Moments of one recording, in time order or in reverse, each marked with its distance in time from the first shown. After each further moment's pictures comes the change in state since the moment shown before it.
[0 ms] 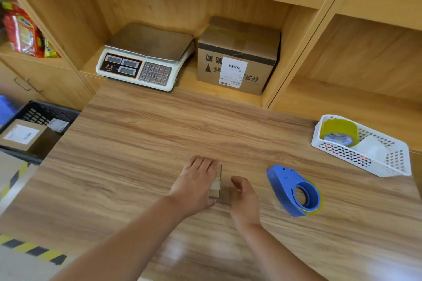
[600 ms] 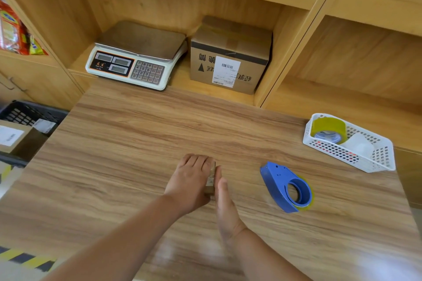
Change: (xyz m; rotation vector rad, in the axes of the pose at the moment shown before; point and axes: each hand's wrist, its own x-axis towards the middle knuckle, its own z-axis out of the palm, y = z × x) left_hand 0.000 -0.002 0.008 -0.008 0.029 -0.031; right_hand -0.042 -0.045 0.004 0.479 -0.469 0.135
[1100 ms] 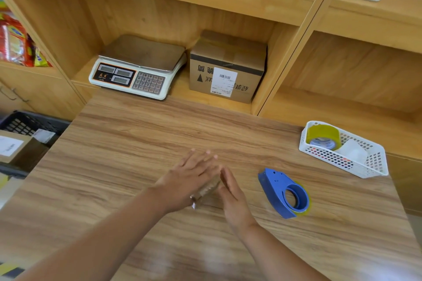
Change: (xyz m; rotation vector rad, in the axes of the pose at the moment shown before) left_hand -0.005 -0.033 -0.023 0.104 -0.049 0.326; right_hand 0.020 0.005 -0.032 -0.216 0.106 -0.197
